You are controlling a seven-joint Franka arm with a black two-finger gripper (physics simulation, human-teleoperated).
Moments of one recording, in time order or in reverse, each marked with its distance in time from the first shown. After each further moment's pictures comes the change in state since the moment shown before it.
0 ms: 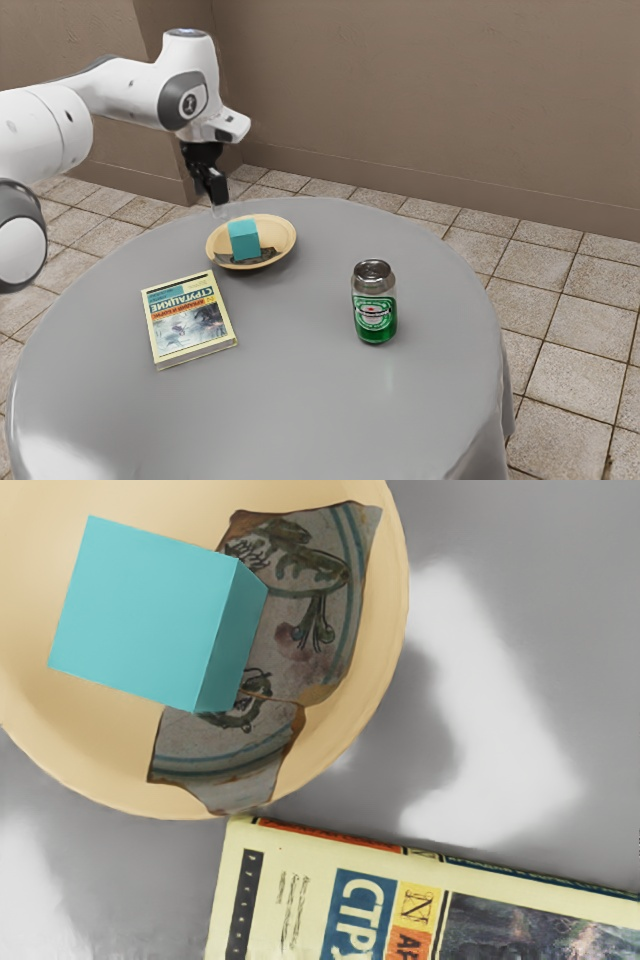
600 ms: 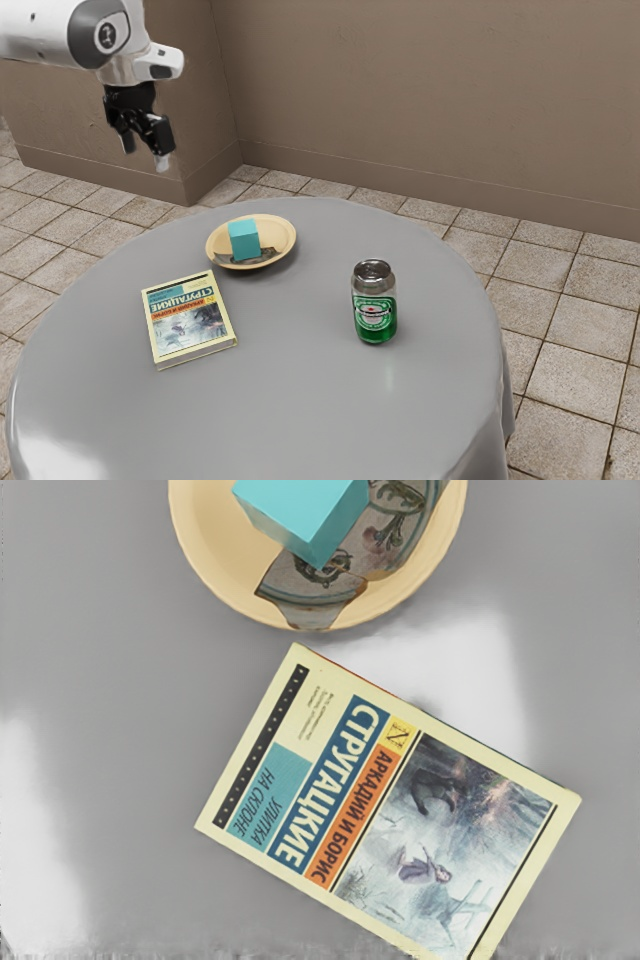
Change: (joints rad) arm -0.011 -0.360 0.076 -0.194 -0.026 -0.114 -0.227
